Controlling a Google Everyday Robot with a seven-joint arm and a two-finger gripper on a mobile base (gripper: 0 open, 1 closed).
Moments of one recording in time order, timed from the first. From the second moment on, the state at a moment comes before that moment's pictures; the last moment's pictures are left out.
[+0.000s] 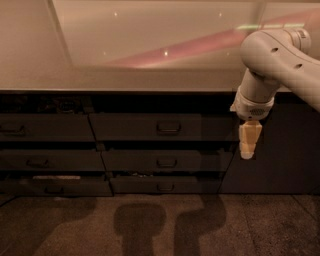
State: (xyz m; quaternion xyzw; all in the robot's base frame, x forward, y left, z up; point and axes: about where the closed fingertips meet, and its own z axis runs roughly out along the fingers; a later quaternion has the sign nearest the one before) arm 0.567 -0.252 0.760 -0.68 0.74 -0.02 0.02
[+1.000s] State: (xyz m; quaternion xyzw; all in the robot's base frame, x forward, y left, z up) arm 0.558 -0.270 0.765 -0.67 0.73 -0.14 0.02
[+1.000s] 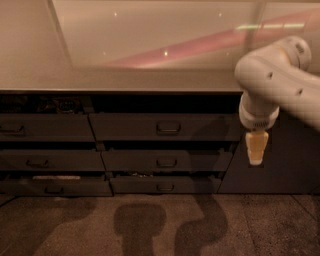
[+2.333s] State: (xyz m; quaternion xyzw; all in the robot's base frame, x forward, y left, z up) arm 0.588 -0.318 0.733 -0.65 0.74 -0.14 0.03
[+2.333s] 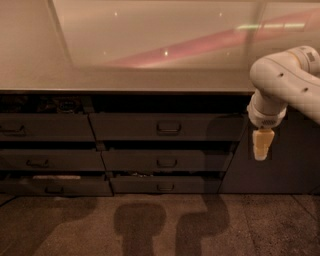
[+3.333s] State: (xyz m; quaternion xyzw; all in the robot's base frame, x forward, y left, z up) arm 0.618 -0.315 0.706 -0.65 0.75 -0.12 -0.03
